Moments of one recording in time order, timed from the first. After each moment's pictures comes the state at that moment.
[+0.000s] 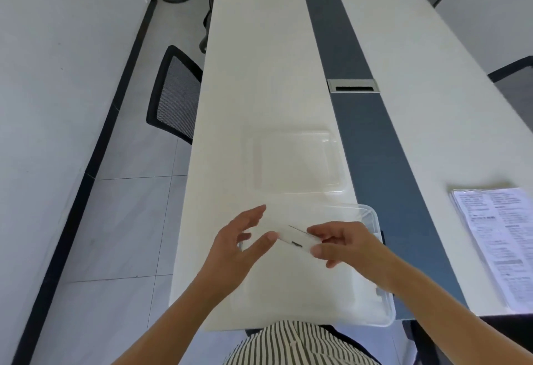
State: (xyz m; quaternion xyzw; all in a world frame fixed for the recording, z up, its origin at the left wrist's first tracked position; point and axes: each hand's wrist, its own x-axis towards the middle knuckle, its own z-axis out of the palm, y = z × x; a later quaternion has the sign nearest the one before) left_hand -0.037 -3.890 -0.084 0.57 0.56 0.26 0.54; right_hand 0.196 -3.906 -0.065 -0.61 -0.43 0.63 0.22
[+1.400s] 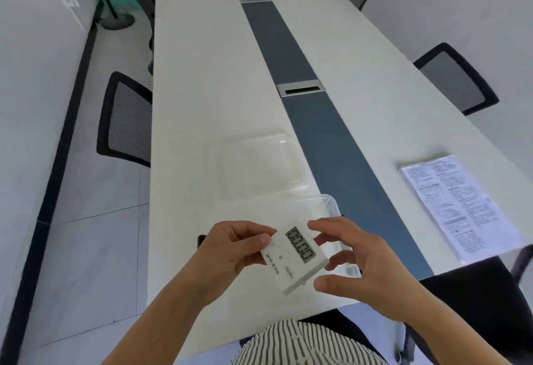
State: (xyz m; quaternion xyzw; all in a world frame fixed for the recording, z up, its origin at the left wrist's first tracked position) left_hand 0.005 -3.884 -0.050 0.41 0.40 0.25 0.78; right_hand 0.218 -3.985 -0.023 -0.60 -0.52 0.50 0.36
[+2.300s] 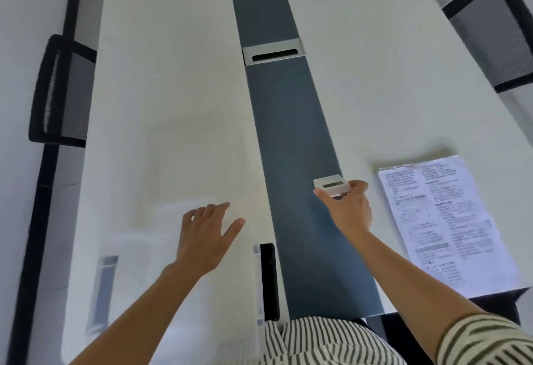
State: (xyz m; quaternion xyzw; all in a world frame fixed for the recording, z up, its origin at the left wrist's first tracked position) left_hand 0.188 -3.822 -0.169 0.78 0.60 -0.08 0.19; right_hand 0.469 -3.845 -0.225 -0.88 -0.27 0.32 0.23
